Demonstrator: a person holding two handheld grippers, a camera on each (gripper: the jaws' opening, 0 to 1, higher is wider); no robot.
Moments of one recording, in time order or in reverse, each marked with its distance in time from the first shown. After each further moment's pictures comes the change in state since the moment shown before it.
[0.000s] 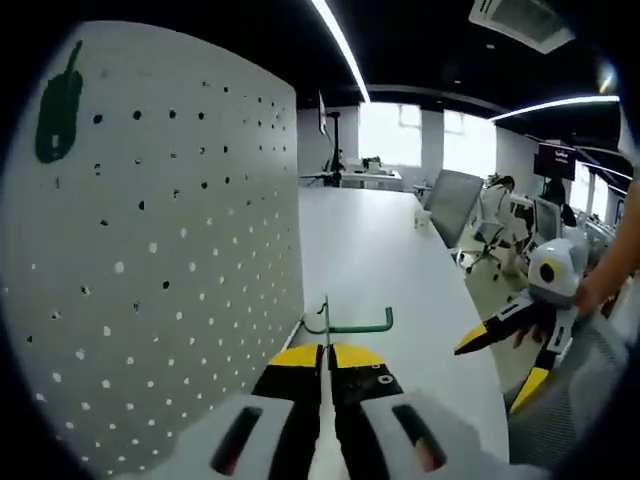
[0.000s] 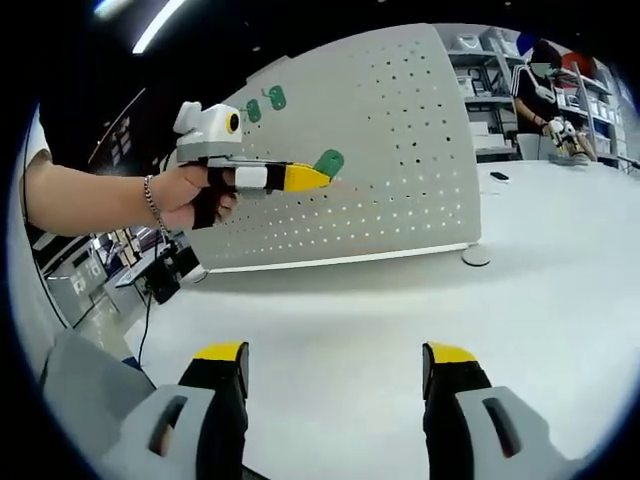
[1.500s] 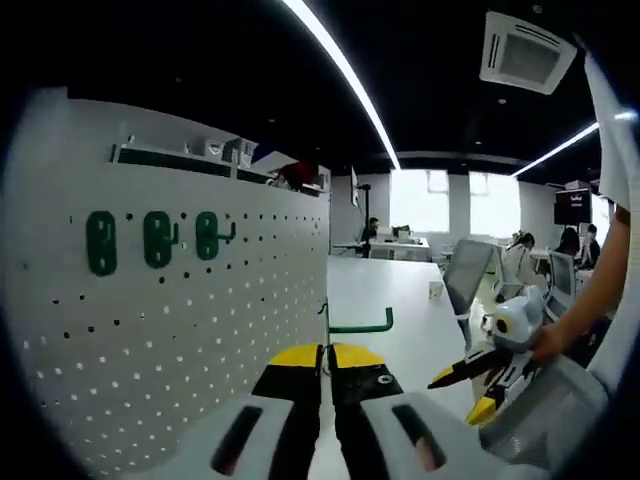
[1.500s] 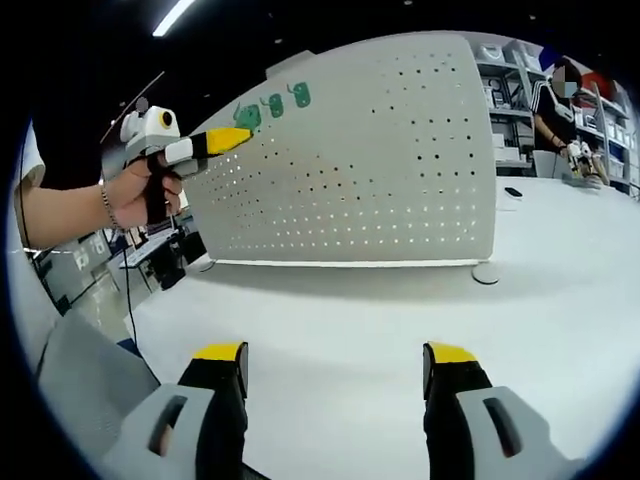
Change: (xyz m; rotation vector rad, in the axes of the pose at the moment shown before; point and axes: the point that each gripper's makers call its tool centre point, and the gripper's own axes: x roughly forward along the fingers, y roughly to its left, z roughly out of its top) left arm -0.132 -0.007 0.044 -0.052 -0.319 0.137; right arm 0.000 0.012 0.011 -0.089 0.011 0.028
